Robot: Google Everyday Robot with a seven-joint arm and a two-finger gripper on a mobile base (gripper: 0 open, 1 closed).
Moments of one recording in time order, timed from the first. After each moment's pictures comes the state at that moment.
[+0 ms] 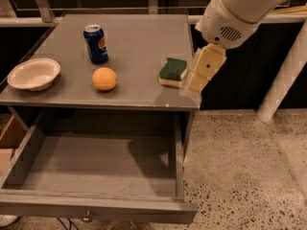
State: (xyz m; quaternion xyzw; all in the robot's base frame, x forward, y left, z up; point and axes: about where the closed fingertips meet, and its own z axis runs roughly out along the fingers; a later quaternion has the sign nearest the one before) arm 0.522 -0.109 0.974 -0.60 0.76 0.01 0.25
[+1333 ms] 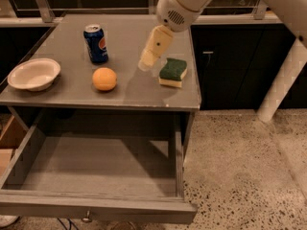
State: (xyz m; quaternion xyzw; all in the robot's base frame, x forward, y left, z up) arm 0.612 -0.020 0.973 -0.58 0.75 0.06 0.30
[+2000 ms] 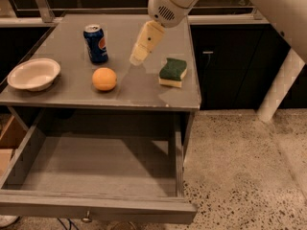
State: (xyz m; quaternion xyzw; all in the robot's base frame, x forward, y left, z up) arm 0.632 0.002 0.978 -0.58 0.75 0.07 0.32
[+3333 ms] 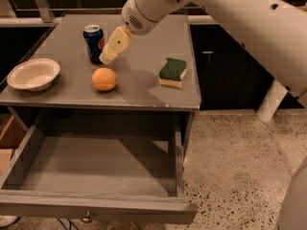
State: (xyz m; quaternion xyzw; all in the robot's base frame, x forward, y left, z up) arm 0.669 0.078 0.957 -0.54 0.75 0.13 0.37
